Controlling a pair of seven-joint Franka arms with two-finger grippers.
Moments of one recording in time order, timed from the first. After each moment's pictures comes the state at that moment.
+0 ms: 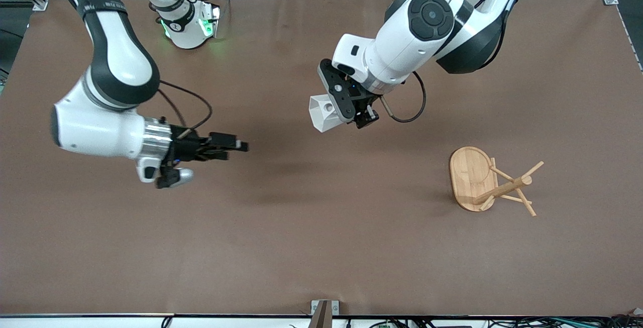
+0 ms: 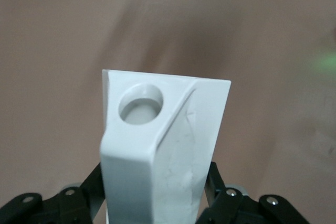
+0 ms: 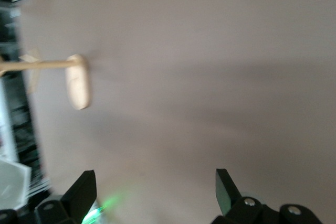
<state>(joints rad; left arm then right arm) -0.48 0.32 -0.21 -1.49 -0.25 1.91 0.43 0.09 0.29 0.14 -1.70 0.59 1.98 -0.04</state>
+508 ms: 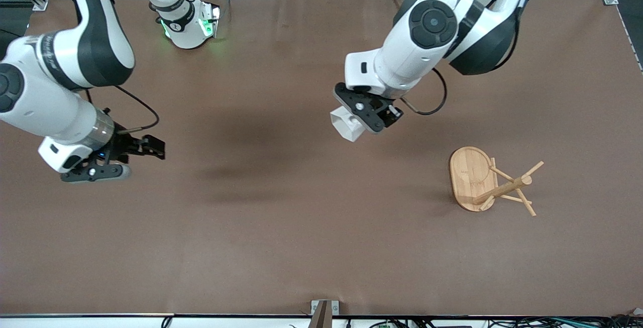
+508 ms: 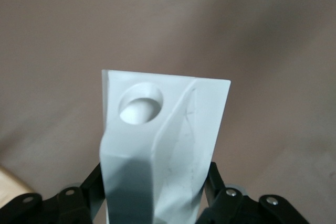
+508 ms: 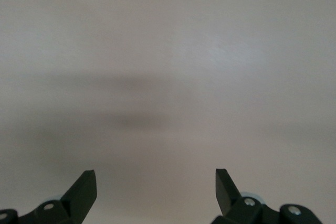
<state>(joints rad) -0.43 0.30 -0.20 -1.48 -0.13 1.79 0.12 0.04 0.20 0.08 -1.65 0.00 1.80 0.05</state>
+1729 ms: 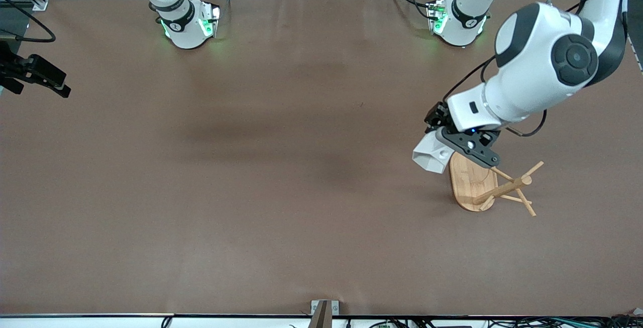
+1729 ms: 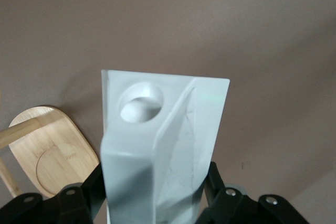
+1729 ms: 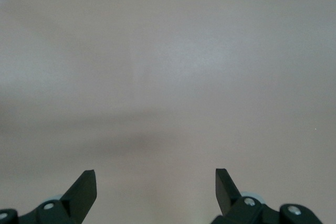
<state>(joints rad) -0.14 0.21 -0.19 -1.70 -0.18 1.92 0.25 0.04 -0.03 -0.04 -1.49 -0.02 1.51 0.10</state>
